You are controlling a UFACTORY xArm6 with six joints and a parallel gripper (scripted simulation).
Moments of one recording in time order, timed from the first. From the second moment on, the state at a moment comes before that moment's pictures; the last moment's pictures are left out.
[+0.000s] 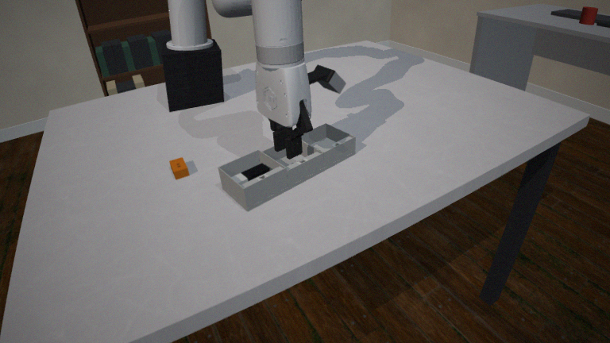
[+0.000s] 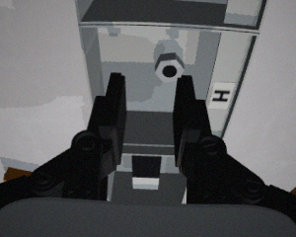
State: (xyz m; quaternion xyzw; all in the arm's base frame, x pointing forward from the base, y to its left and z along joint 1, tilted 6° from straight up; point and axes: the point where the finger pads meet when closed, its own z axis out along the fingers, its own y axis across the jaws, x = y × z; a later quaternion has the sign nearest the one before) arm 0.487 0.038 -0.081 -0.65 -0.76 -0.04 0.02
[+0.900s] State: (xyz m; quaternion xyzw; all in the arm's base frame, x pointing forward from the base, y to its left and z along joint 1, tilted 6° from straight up) arm 0.486 0.034 -0.041 -0.65 -0.76 -0.04 0.02
